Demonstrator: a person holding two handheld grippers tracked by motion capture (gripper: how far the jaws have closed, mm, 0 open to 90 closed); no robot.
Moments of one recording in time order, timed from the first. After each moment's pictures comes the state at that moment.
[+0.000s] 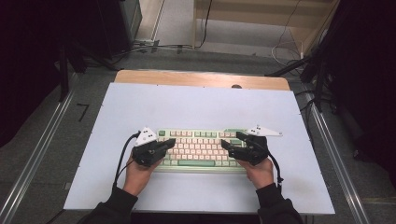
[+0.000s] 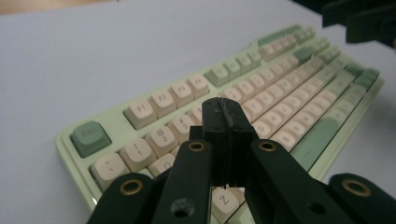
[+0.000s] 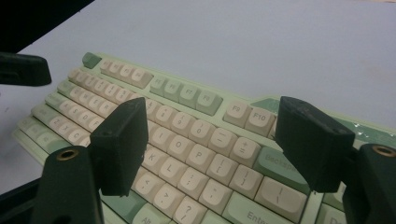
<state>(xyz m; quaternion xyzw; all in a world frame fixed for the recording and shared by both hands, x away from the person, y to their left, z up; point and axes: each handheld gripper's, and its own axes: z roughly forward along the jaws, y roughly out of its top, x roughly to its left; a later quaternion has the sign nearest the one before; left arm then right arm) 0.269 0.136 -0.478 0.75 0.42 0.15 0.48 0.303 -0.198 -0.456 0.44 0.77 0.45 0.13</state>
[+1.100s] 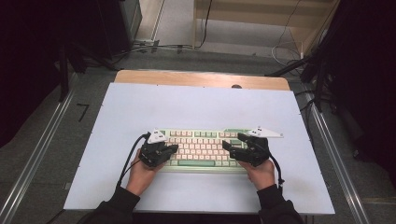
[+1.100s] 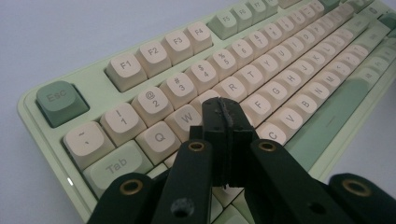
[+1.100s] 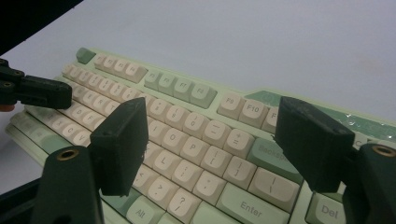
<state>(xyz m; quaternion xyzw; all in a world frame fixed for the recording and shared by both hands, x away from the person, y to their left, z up) 0.277 0.124 -0.490 0.79 0.43 0.12 0.42 0.301 -0.201 -0.459 0.44 0.77 0.45 0.13</state>
